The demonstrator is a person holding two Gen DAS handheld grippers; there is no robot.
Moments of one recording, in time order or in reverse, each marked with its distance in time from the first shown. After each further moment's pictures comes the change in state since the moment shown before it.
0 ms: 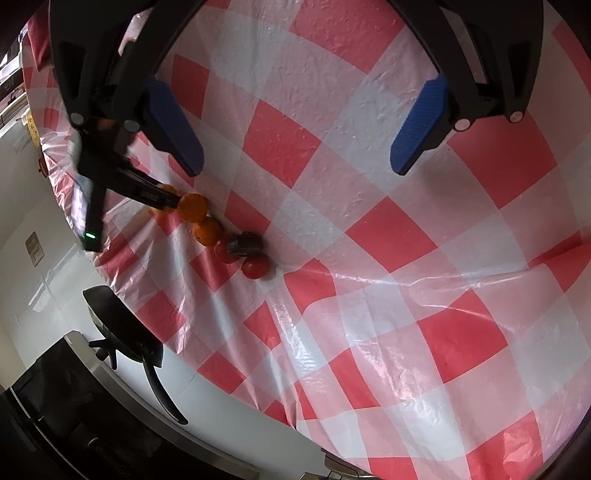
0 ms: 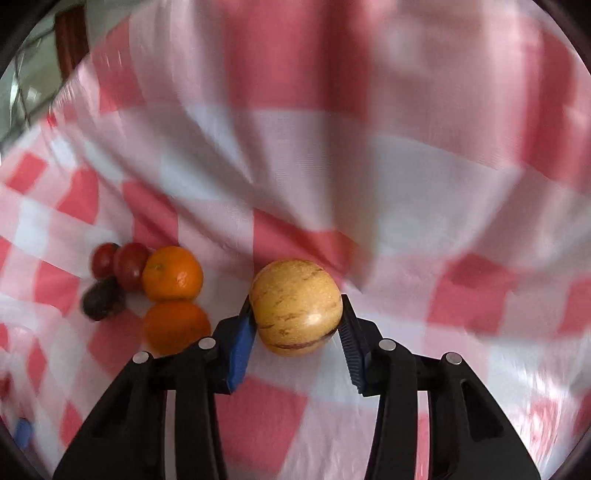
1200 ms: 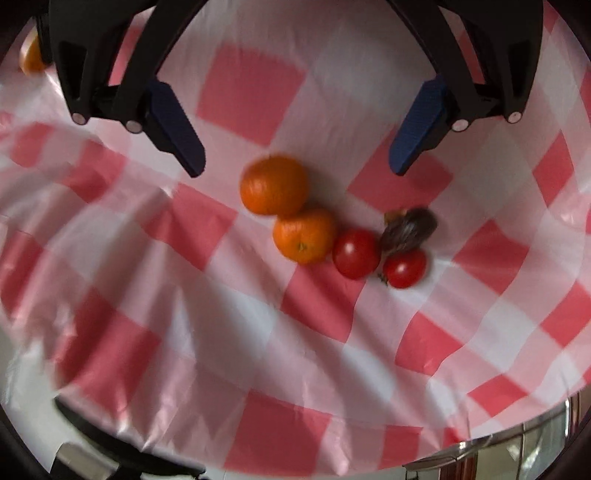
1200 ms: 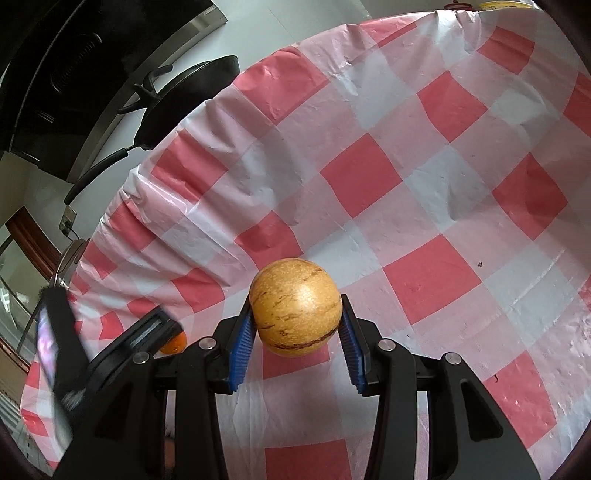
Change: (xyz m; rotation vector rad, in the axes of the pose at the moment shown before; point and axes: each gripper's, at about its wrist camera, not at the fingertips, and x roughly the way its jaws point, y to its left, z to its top) left arm 0.158 -0.173 0.008 0.266 0.117 0.302; right arm -0.109 -0.119 -0.108 0.602 -0.313 0.041
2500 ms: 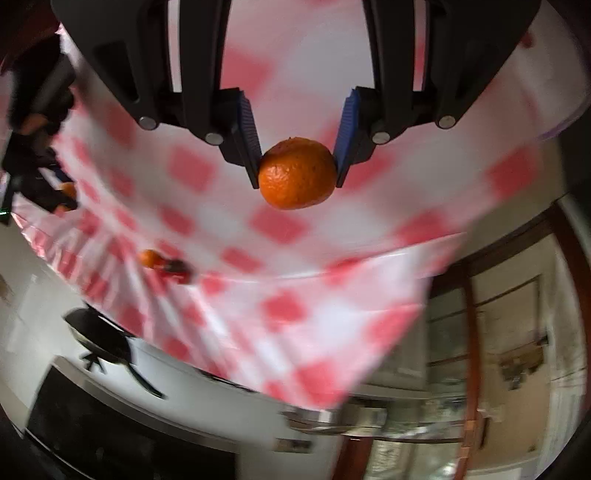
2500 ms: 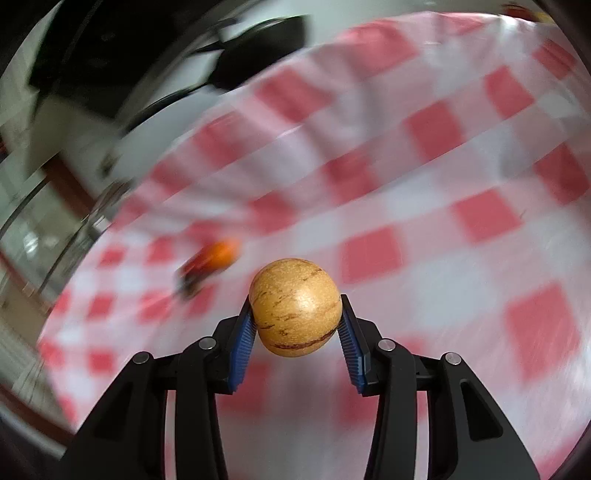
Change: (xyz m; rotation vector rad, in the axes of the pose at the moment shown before) left arm -0.244 0.315 -0.180 -0.175 -0.179 0.020; right arm -0.044 0.058 -0.056 -0.162 0.177 0.165
